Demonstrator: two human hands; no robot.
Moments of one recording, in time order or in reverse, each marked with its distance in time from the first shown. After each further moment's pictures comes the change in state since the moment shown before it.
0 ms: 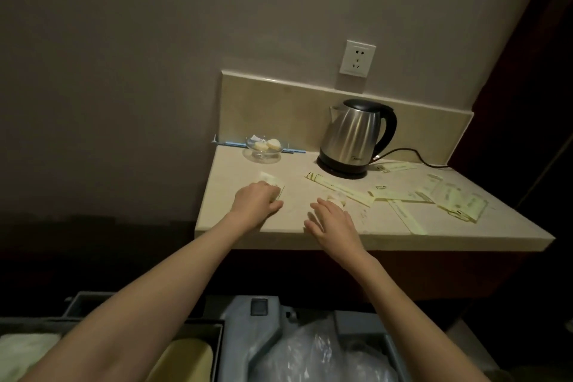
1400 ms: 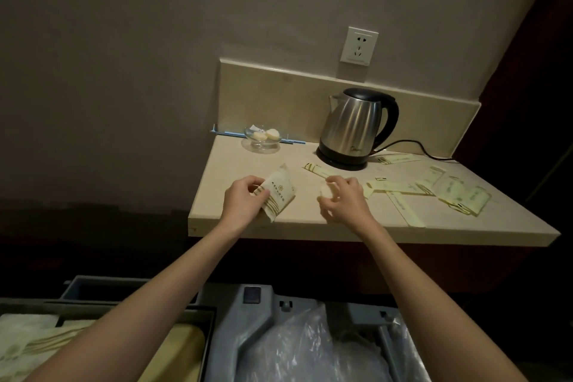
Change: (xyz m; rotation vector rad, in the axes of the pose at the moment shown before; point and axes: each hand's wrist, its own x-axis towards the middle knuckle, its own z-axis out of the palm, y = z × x) left_hand -0.051 0.030 -0.021 -0.865 0.254 -0.418; right_hand 0.034 0.038 -0.016 0.283 0.075 0.150
